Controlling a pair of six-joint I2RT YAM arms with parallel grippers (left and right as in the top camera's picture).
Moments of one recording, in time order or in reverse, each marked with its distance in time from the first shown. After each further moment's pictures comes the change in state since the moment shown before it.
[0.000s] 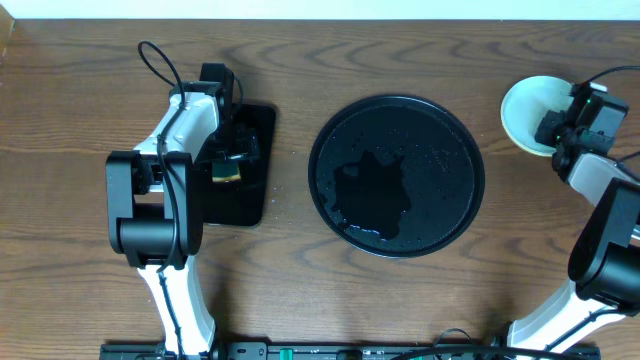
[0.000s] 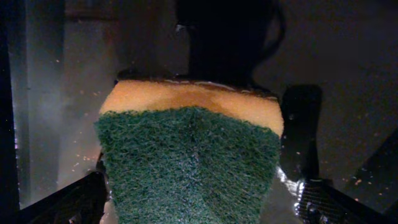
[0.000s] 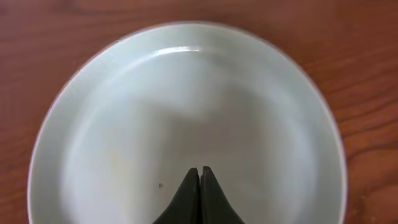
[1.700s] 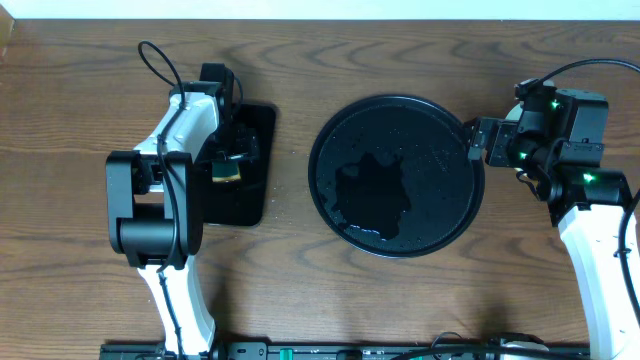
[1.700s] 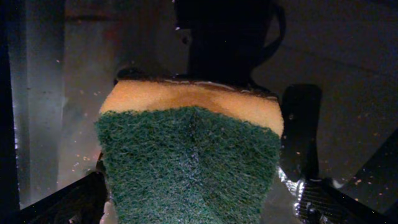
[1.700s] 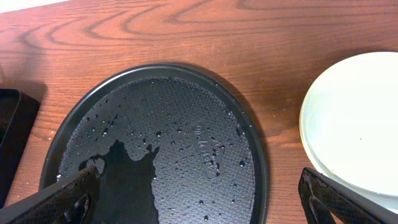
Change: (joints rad) left arm 0.000 0.000 0.000 0.000 0.000 0.000; right arm 0.319 -0.657 0.001 -0.724 -0.175 0.111
